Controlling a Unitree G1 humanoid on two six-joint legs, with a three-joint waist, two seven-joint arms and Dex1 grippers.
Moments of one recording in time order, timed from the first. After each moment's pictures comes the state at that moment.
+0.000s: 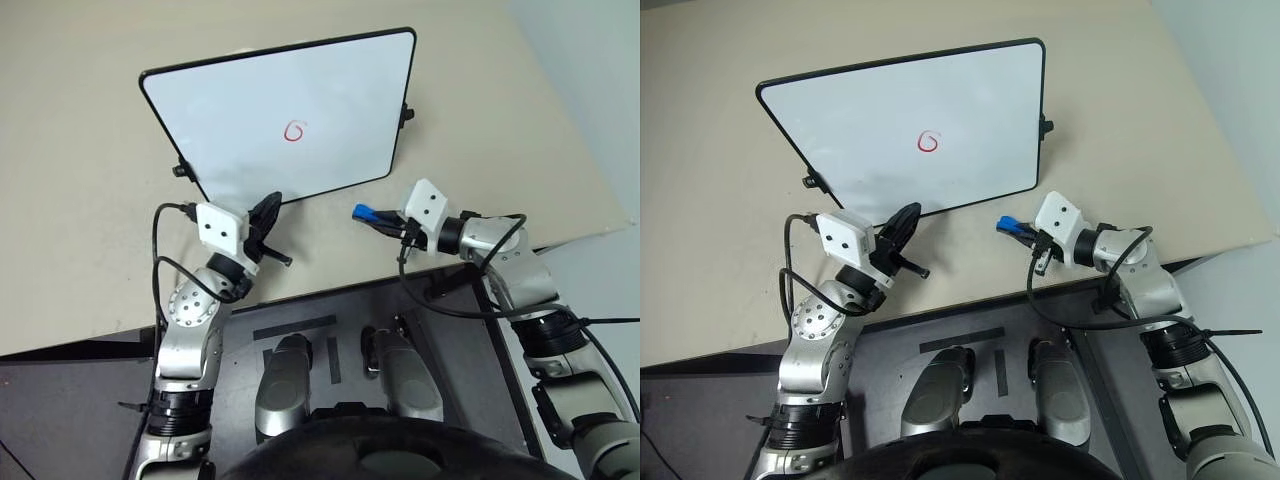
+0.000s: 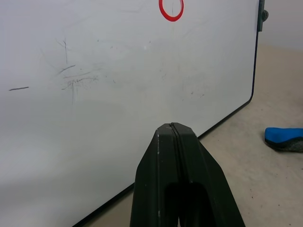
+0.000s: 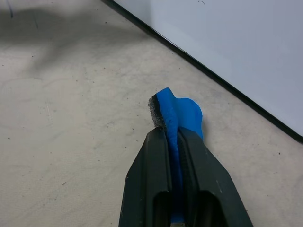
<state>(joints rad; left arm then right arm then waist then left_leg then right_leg) 0.06 0.26 0.03 -0.28 -0.23 0.09 -0.41 -0.33 -0.50 0.28 -0.08 0.12 0.31 0.83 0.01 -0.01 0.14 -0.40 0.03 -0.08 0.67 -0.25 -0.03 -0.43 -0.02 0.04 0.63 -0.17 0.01</state>
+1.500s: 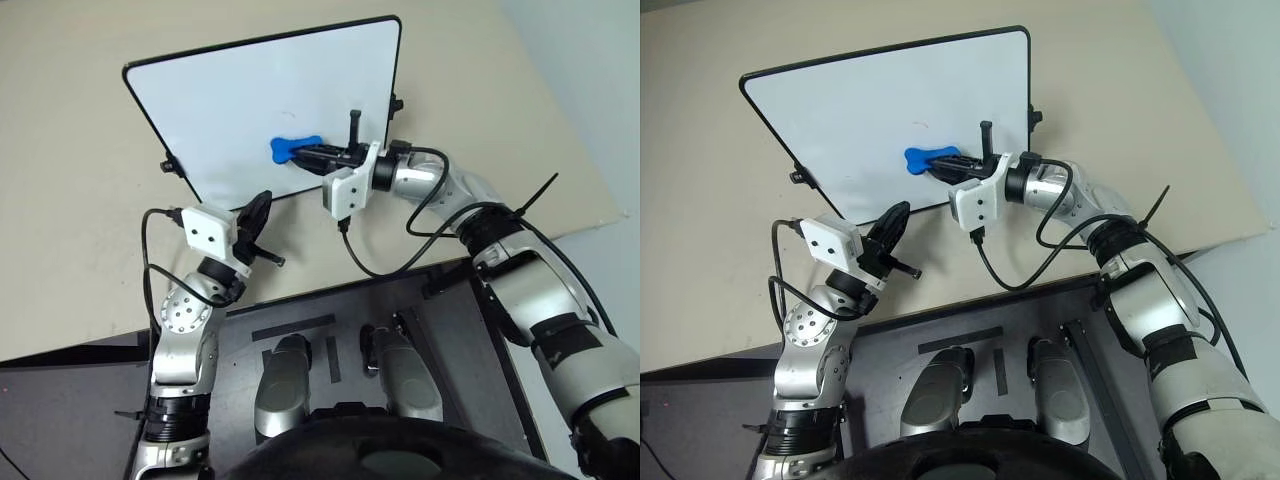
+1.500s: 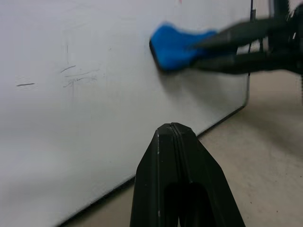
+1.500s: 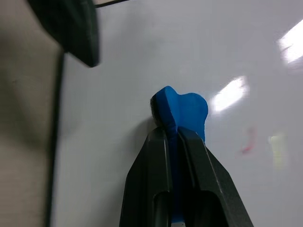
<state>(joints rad) 0.09 0.26 0.06 -0.28 -0.25 0.03 -0.41 -0.97 -0.28 0.50 0.88 -0.55 -0.90 0.35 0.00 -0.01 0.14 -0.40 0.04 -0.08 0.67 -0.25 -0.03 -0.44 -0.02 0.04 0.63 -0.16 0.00</state>
